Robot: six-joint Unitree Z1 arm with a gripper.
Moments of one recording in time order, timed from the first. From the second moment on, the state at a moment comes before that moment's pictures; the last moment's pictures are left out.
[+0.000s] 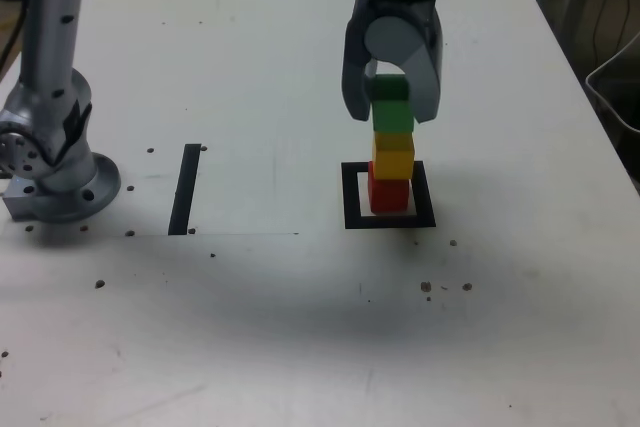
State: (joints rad) arm -0.10 1.98 -1.82 1.47 0.05 0.07
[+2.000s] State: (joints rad) arm -0.11 1.87 -1.72 1.51 0.03 0.03
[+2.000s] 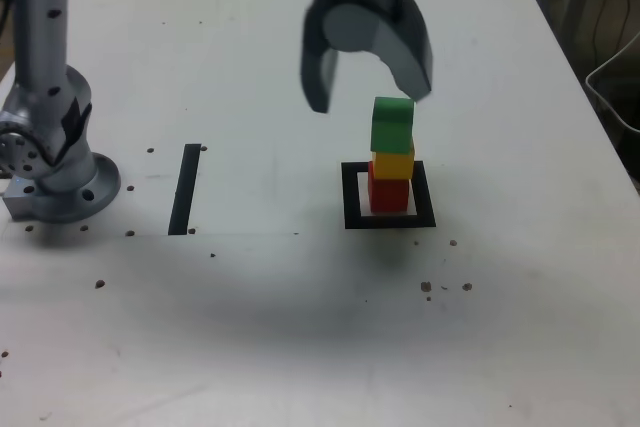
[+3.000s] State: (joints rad) arm -0.09 1.58 -1.20 1.34 -0.03 -0.07
